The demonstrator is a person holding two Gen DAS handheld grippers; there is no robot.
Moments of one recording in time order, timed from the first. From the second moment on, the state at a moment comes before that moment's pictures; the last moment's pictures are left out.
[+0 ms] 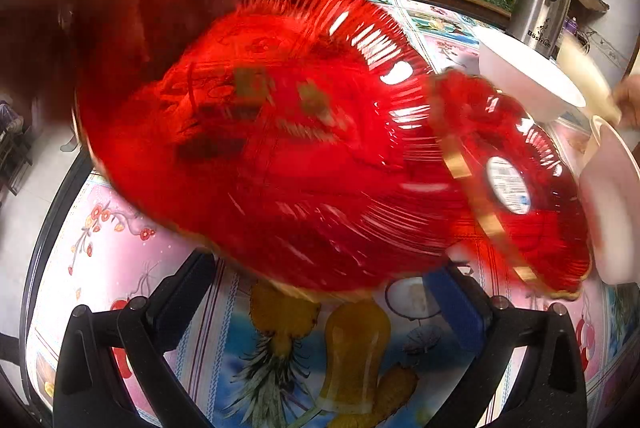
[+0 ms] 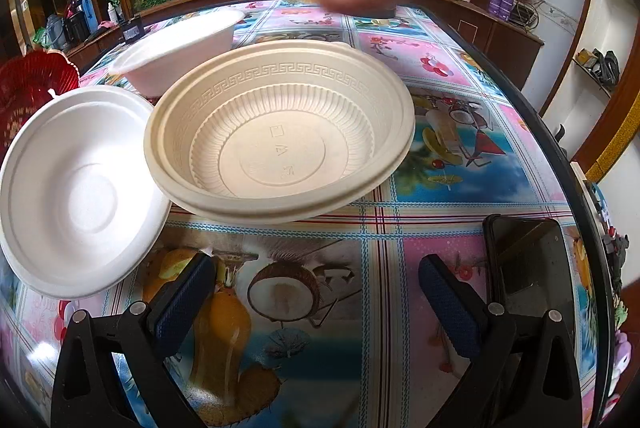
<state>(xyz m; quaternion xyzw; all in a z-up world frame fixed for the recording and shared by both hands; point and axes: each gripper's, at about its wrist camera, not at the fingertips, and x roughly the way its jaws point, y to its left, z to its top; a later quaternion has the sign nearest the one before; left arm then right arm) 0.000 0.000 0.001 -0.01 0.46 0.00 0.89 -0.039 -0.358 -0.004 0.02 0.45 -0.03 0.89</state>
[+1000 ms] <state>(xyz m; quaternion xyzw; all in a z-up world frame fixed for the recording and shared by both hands) 0.000 -0.001 0.001 -0.01 0.46 0.00 0.89 -0.038 -0.358 -0.005 0.02 0.45 -0.03 0.89</state>
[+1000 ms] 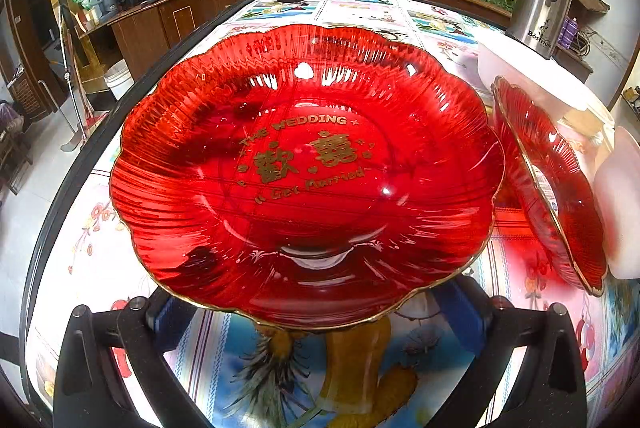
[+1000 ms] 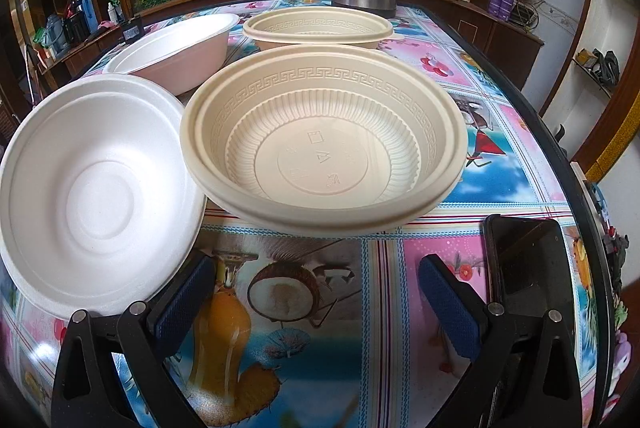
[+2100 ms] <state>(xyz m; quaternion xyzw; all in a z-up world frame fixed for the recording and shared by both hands) -0.060 -0.038 0.074 0.05 0.41 0.01 0.91 -0.078 -0.349 0.017 -0.02 0.51 0.05 0.86</state>
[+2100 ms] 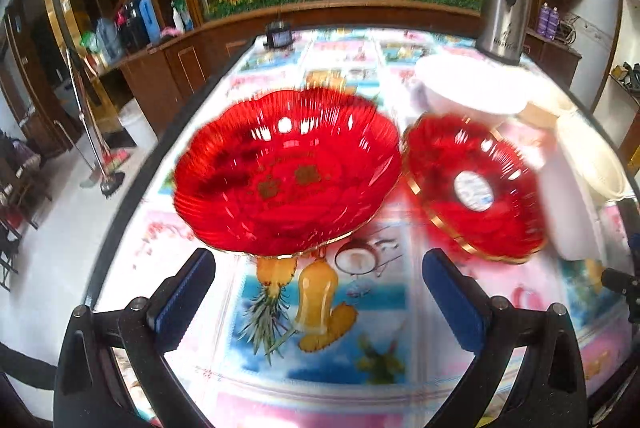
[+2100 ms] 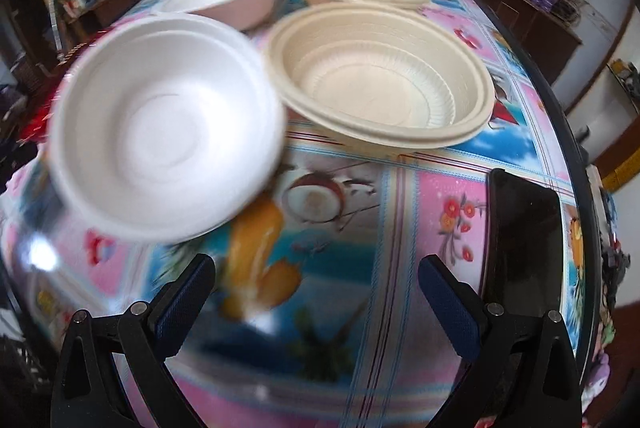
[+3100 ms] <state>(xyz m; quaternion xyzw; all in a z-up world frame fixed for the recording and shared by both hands) -0.119 -0.057 0.172 0.10 0.36 0.06 0.93 -0.093 -0.289 0.149 -0.01 0.41 0.26 0.88</state>
